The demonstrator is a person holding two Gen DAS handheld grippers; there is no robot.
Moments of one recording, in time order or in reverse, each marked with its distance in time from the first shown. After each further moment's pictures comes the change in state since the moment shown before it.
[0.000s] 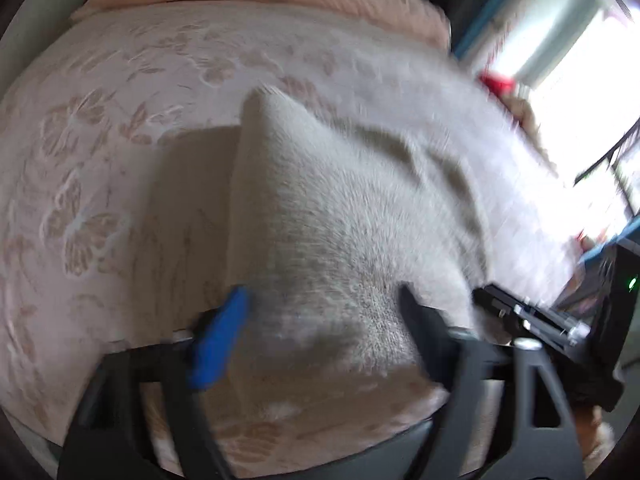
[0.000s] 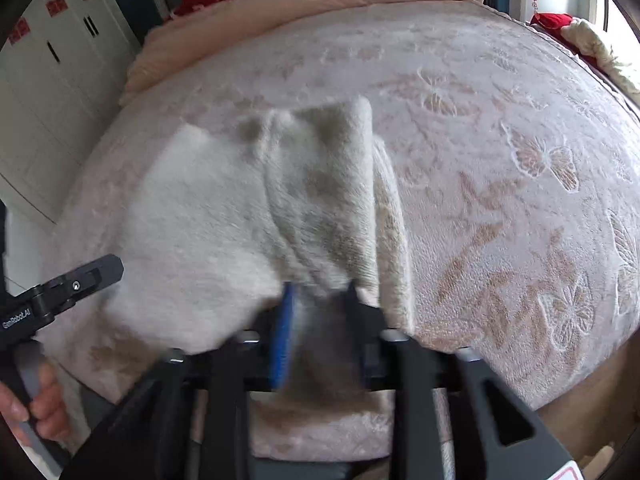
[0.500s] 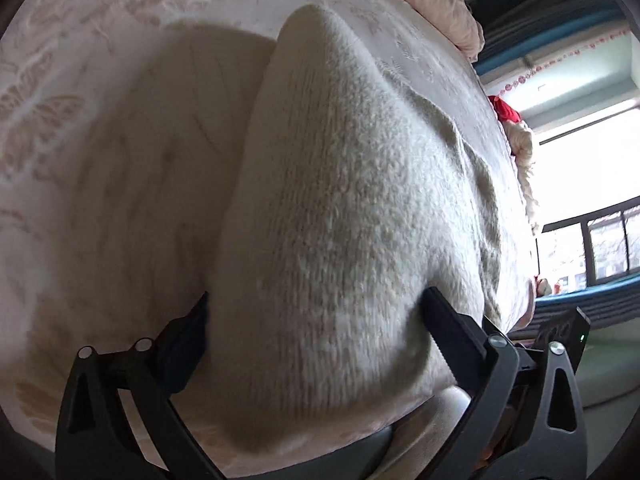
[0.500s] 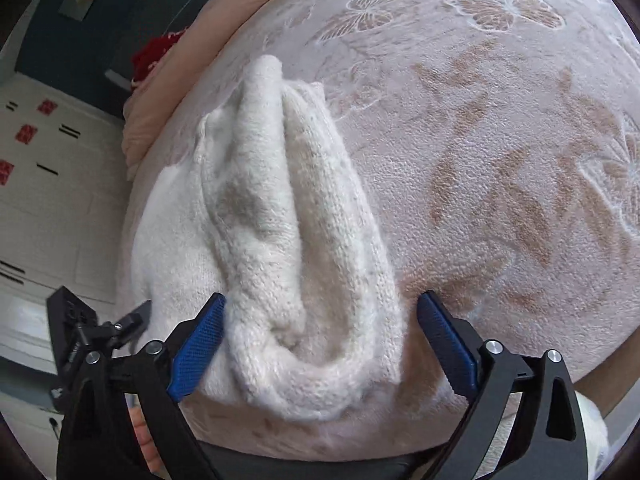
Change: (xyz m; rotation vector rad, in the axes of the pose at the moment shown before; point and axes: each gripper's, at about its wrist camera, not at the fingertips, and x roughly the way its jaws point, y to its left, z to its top) left arm 0.067 0.034 -0.006 -0.245 0.170 -0.132; right arm 0.049 -0.068 -0.032 0.403 0.079 0.244
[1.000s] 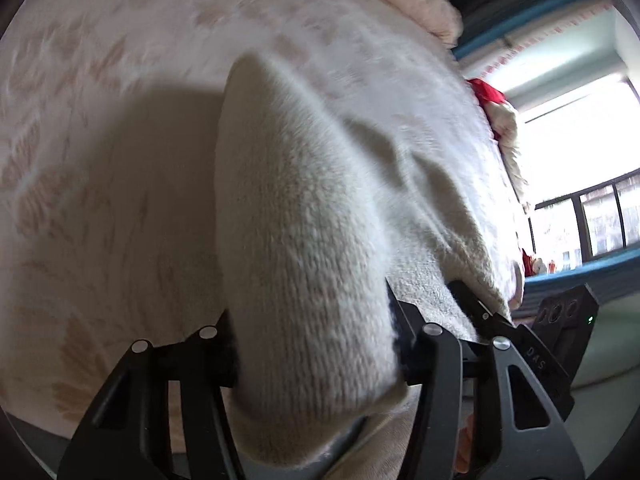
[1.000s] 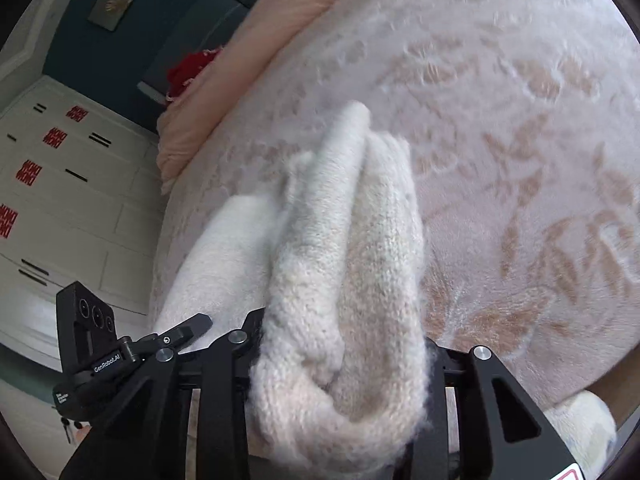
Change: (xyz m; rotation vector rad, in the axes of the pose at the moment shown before) left arm -0.050 -0.058 0.007 0.125 0.019 -0.015; right arm -0.040 0.067 0.019 -0.063 -0.099 0.075
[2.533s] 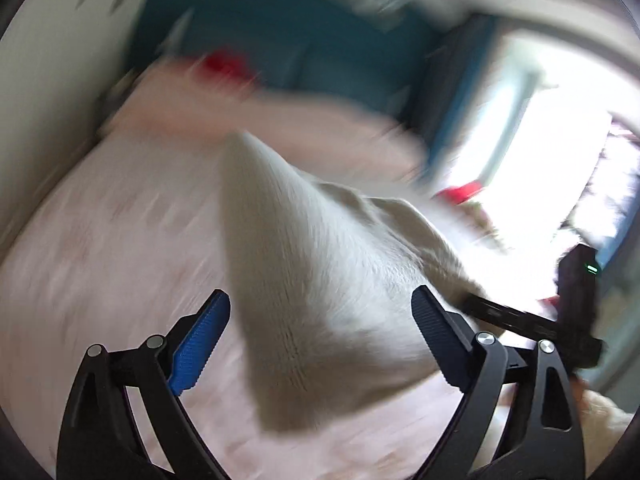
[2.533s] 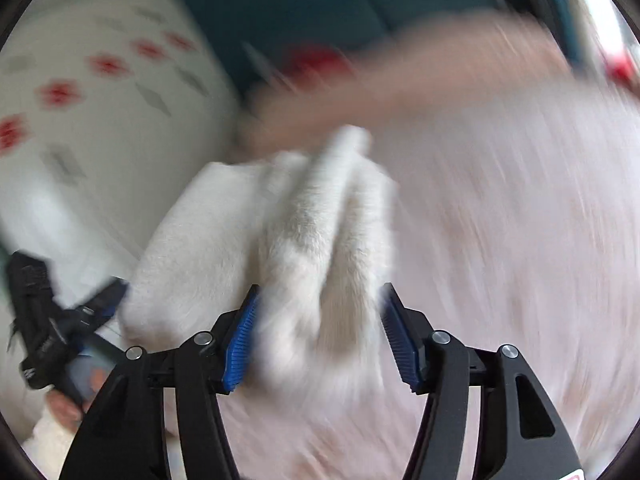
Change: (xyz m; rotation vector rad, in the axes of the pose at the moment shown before) left arm -0.224 0.131 0.019 0.207 -0.541 0.123; right arm 0.062 0.194 -0.041 -0.347 -0.024 -0.014
